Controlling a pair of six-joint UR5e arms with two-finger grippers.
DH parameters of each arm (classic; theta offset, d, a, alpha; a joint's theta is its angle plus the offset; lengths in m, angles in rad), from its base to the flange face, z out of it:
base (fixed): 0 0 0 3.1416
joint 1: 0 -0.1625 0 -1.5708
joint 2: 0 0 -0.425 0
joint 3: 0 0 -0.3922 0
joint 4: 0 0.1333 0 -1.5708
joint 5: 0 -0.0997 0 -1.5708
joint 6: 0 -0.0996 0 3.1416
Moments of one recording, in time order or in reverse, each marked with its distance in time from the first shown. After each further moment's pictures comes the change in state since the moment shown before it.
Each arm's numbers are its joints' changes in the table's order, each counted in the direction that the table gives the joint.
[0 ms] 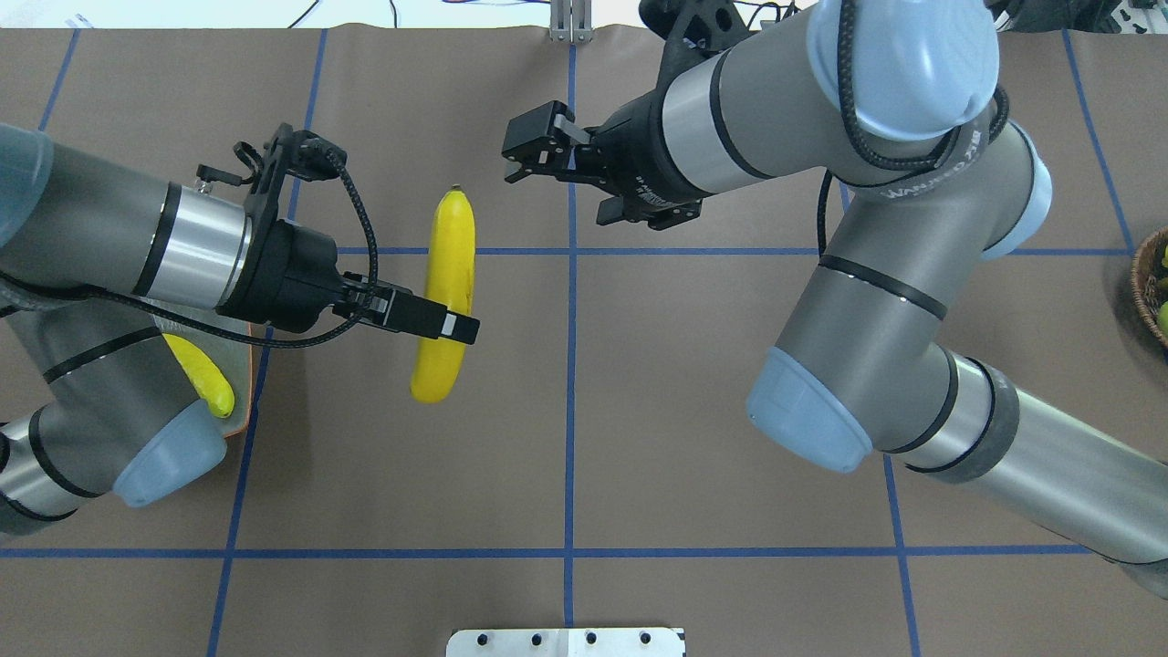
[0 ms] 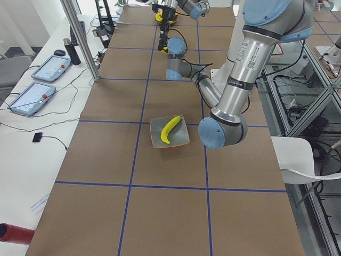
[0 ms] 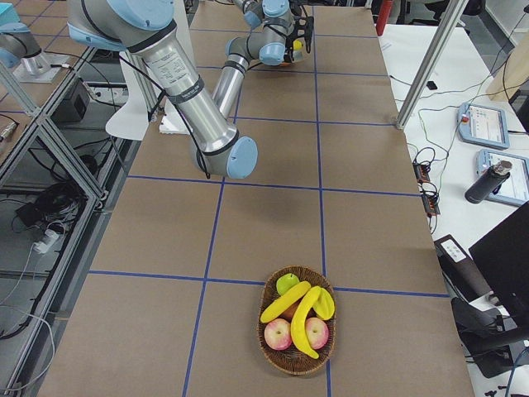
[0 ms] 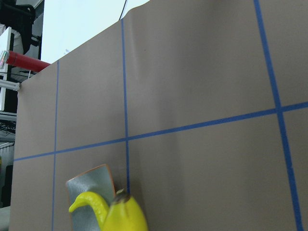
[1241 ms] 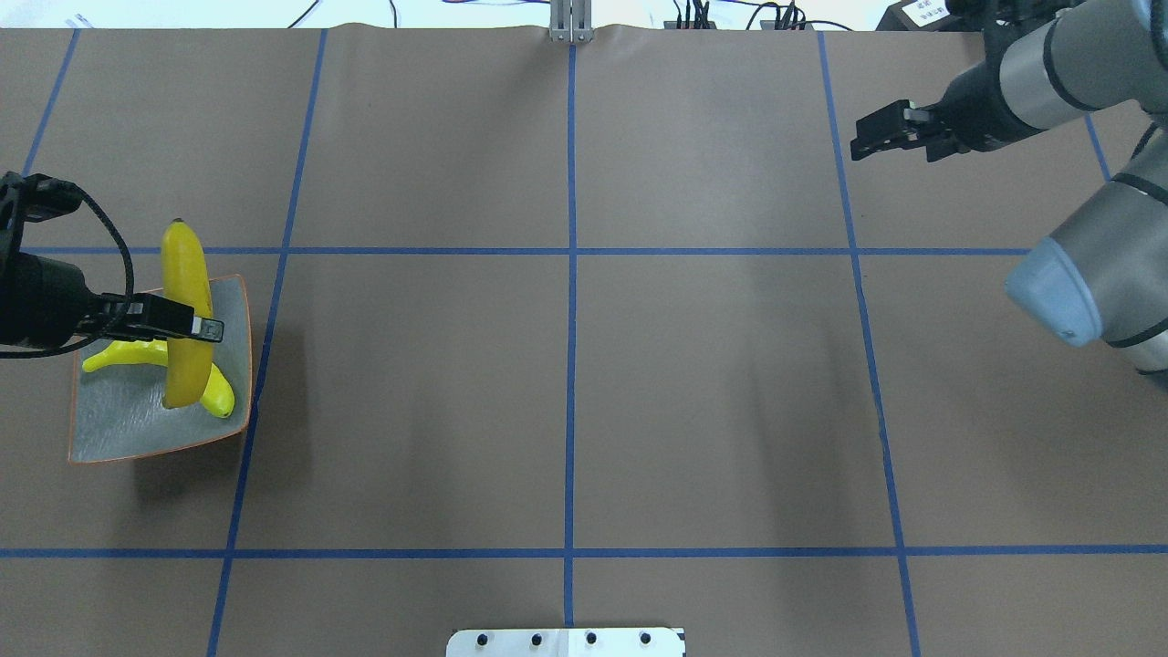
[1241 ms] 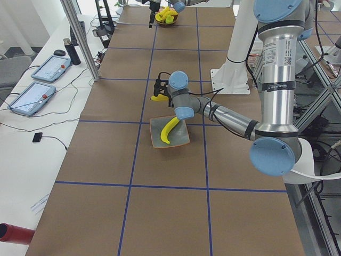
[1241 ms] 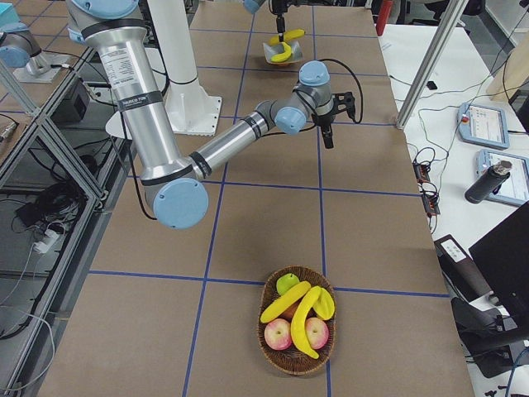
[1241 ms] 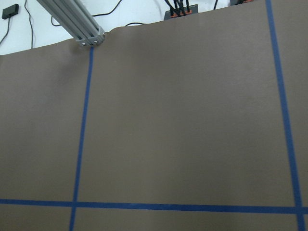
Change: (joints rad) left arm 0.180 0.424 -0.019 0.031 -0.005 -0.005; right arm -0.344 -0.399 -0.073 -0.003 -0.158 0.698
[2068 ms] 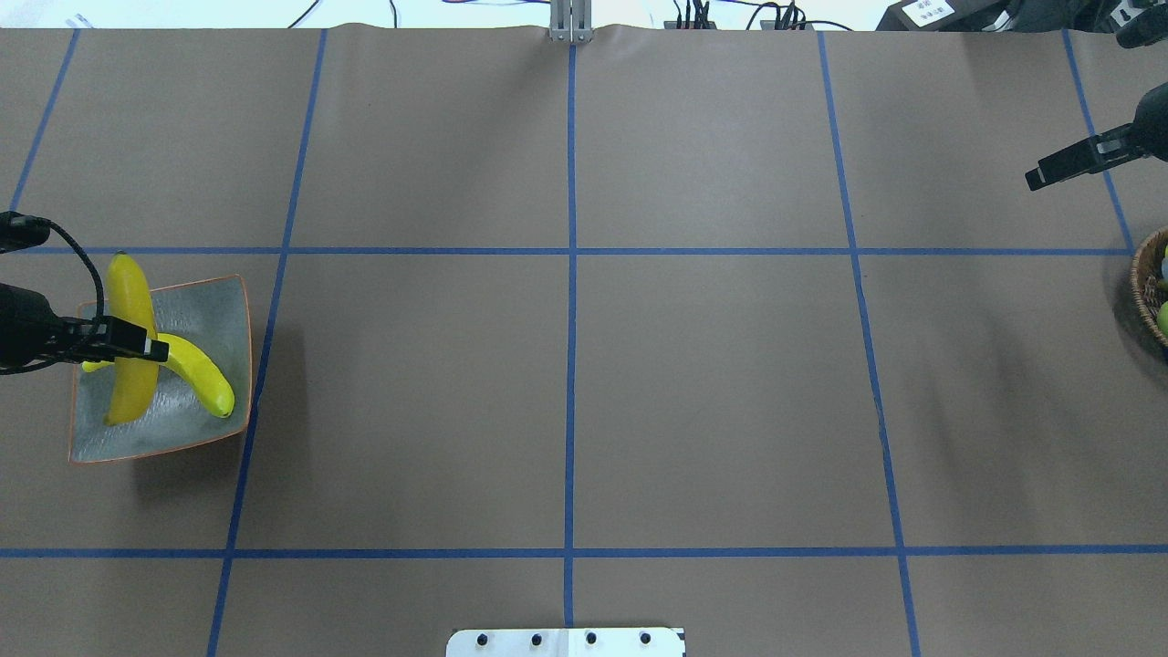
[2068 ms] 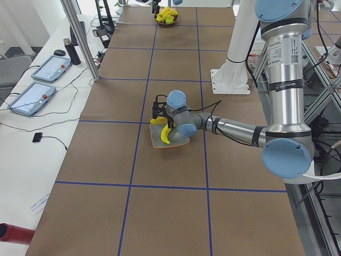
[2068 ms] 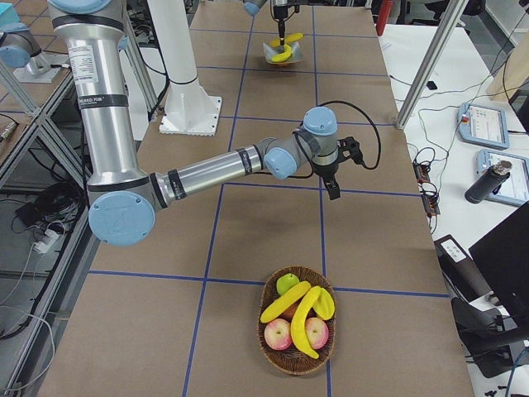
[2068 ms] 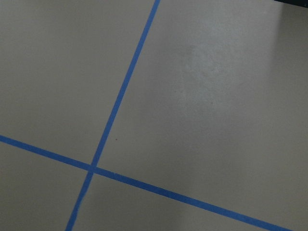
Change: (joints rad) left arm 0.008 0.076 0.109 0.004 -0.025 -0.056; right arm -0.187 -0.166 -0.070 0.001 -0.106 0.457
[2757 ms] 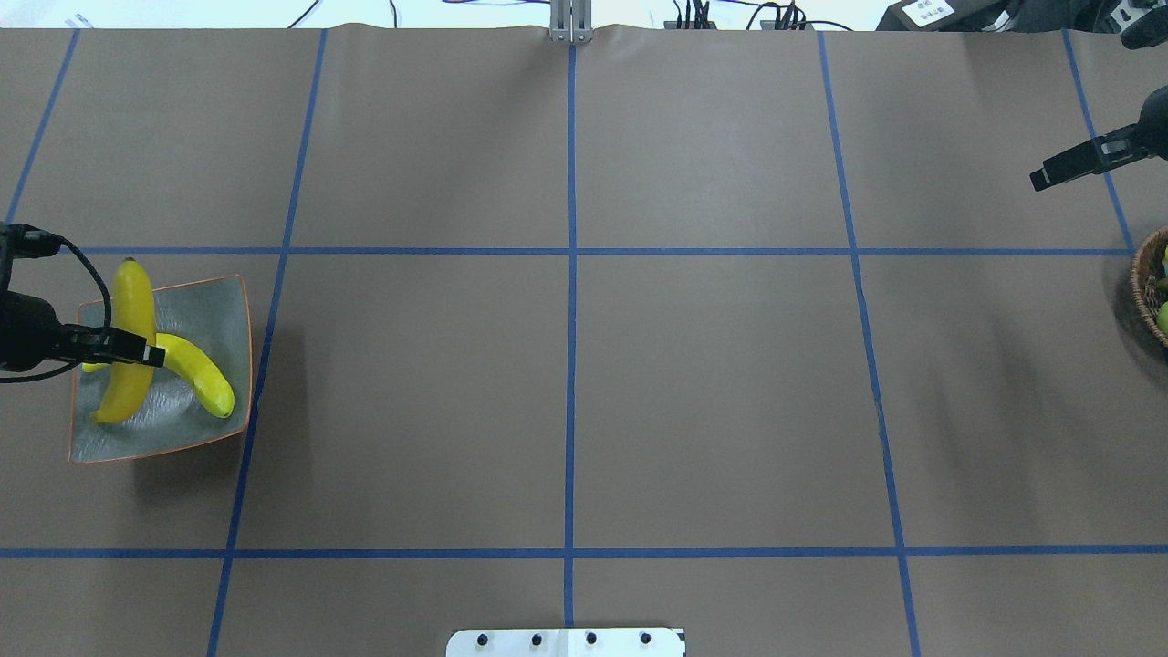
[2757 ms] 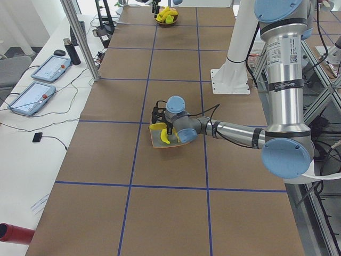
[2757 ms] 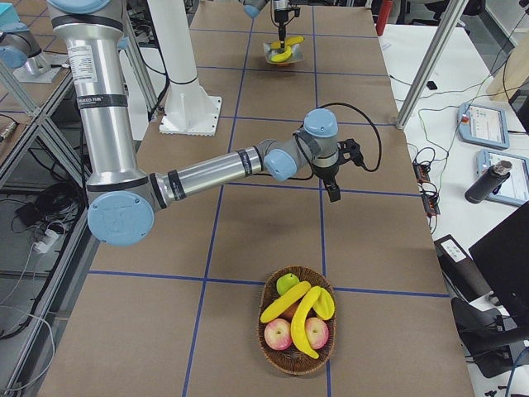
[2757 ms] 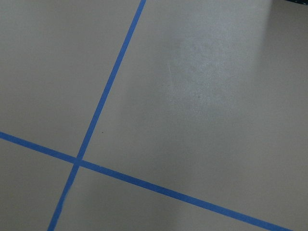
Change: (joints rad) left arm -0.011 -0.009 0.051 -0.002 -0.034 -0.110; right arm -0.002 0.001 -0.008 0.000 0.002 0.004
